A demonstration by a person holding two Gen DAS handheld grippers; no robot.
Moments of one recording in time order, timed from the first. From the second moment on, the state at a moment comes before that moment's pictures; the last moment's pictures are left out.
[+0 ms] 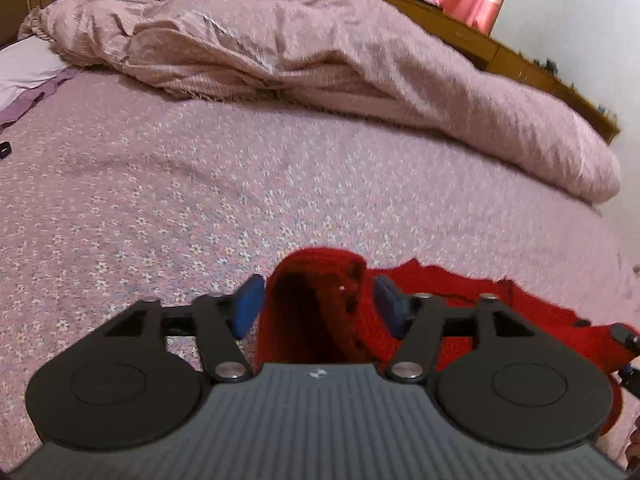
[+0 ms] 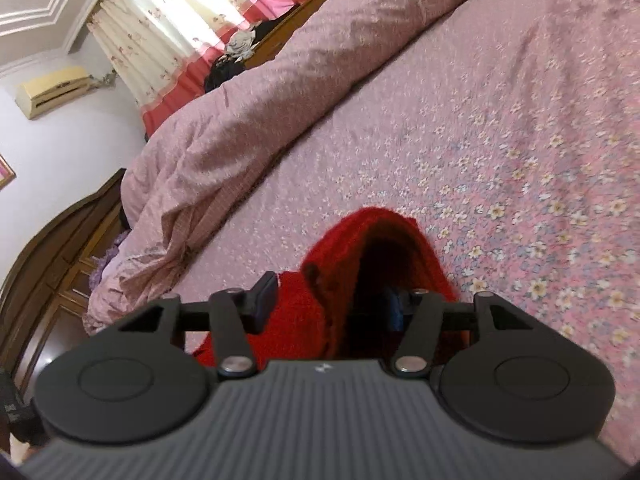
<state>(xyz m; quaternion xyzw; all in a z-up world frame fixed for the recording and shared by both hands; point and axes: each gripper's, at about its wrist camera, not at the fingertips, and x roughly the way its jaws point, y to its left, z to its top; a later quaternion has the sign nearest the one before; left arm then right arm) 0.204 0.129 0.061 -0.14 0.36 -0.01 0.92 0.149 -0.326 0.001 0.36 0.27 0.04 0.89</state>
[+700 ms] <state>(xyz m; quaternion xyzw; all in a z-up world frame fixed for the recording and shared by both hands) 0.204 0.101 0.036 -0.20 0.39 -0.02 0.90 0.145 -0.289 -0.003 0.38 0.31 0.07 0.87</state>
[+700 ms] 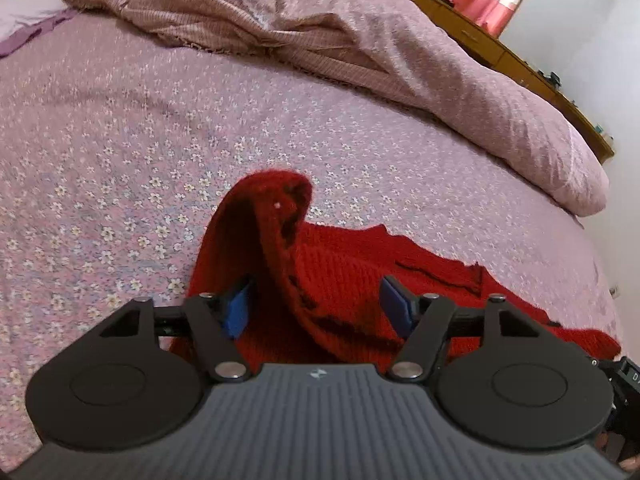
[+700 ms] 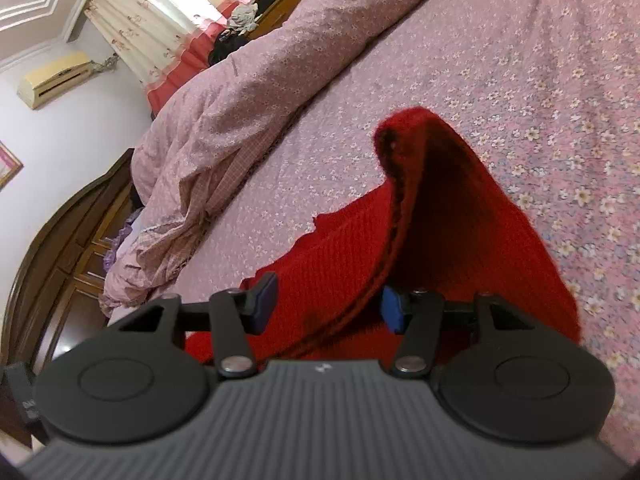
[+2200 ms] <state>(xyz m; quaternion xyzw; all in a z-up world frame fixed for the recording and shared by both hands) 0.207 0.082 0.012 0.00 0.41 -0.01 0.91 0.138 -0.260 -0.002 0.09 0.30 -0.02 0.95</state>
